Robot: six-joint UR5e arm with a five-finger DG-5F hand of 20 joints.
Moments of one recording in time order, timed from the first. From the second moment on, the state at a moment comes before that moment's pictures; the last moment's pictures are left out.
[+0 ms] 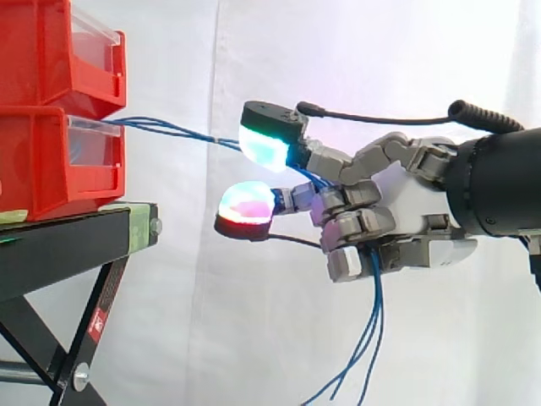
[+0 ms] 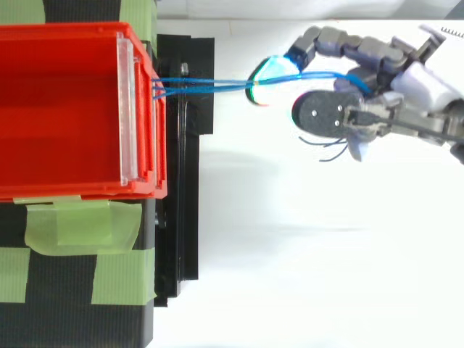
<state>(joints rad) 0.34 -2.01 -1.69 -2.77 -0.53 0.17</state>
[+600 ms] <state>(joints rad) 0.30 -2.01 -1.60 -2.81 -0.61 0.11</state>
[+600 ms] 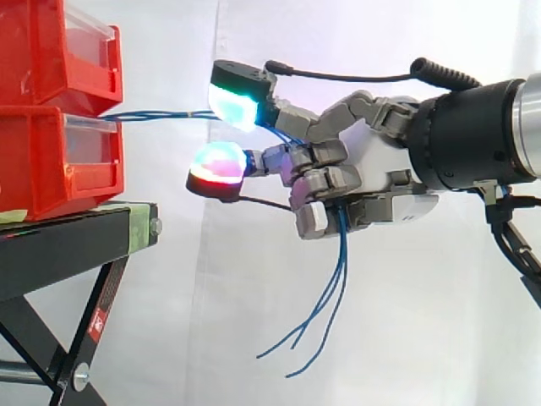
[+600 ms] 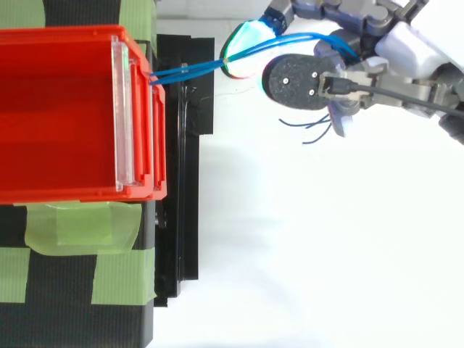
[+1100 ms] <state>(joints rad) 0.27 -2.01 -1.53 -2.90 -0.65 0.11</state>
